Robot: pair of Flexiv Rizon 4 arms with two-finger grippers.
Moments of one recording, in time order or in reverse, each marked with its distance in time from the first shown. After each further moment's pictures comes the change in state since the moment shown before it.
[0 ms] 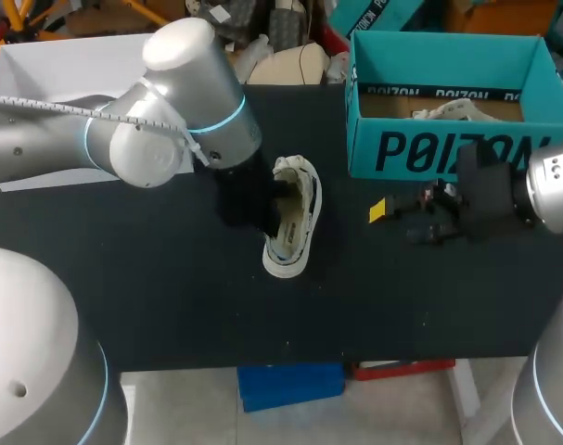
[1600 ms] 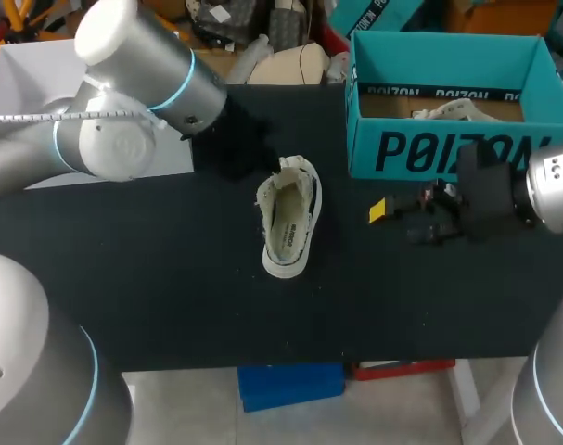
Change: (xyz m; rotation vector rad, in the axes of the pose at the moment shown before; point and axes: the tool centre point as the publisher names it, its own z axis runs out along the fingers) left arm -0.008 0.083 -0.088 -0.310 -0.248 -0.299; right arm 0.000 0.000 0.000 0.000 0.000 0.000
